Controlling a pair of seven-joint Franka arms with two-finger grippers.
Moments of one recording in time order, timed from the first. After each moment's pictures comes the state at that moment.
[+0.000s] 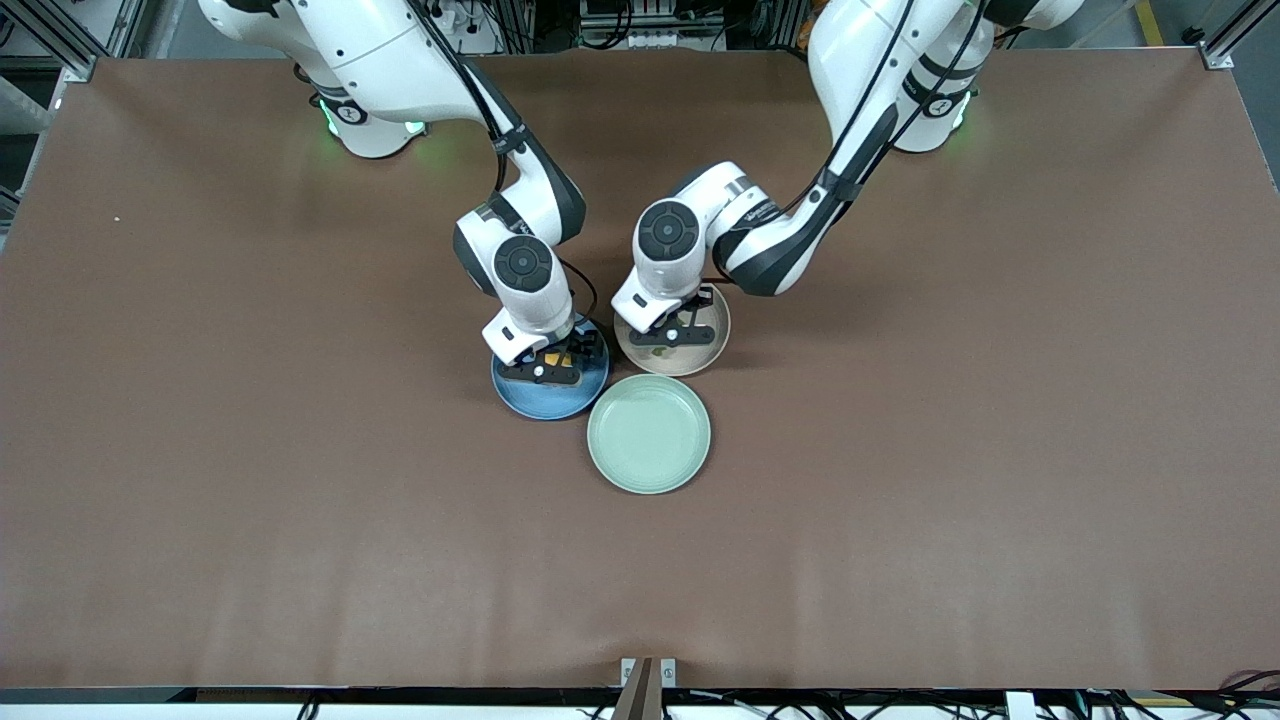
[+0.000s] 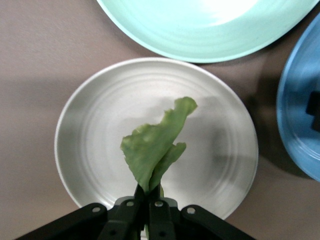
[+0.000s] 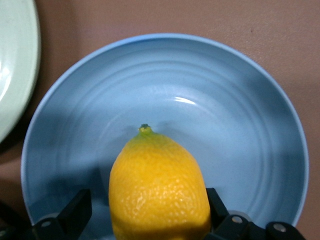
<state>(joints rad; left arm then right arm) -0.60 0.62 -0.27 -1.69 0.07 2.17 -0.87 0.70 0.60 -0.04 -1.90 0.04 2.47 0.74</state>
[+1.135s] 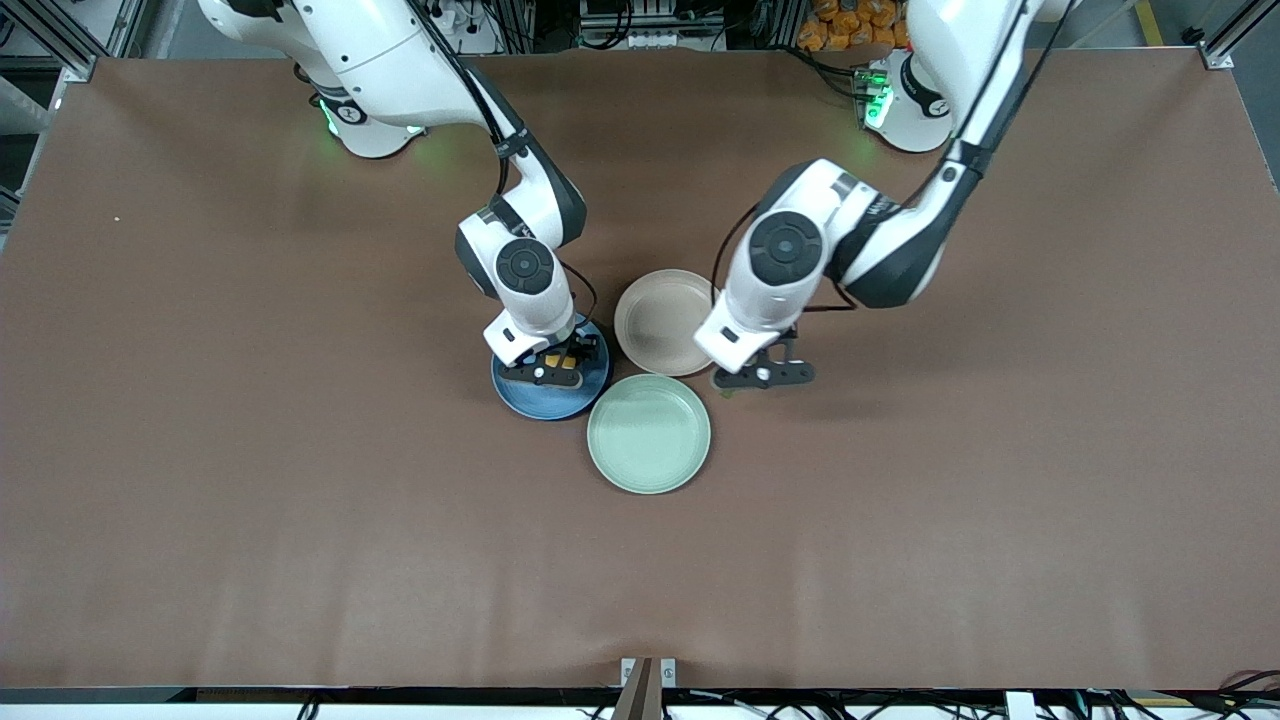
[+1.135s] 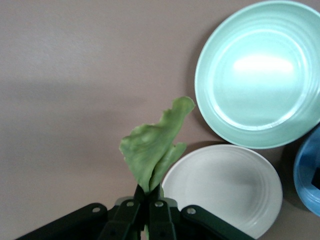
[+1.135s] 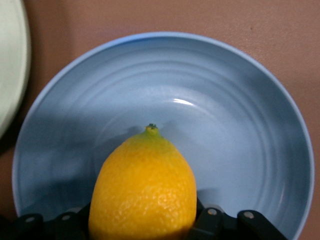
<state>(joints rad) -0.38 0.48 -0.26 -1.64 0.08 2.03 -0.71 0.70 0.61 -0.05 -1.89 0.04 2.47 0.76</state>
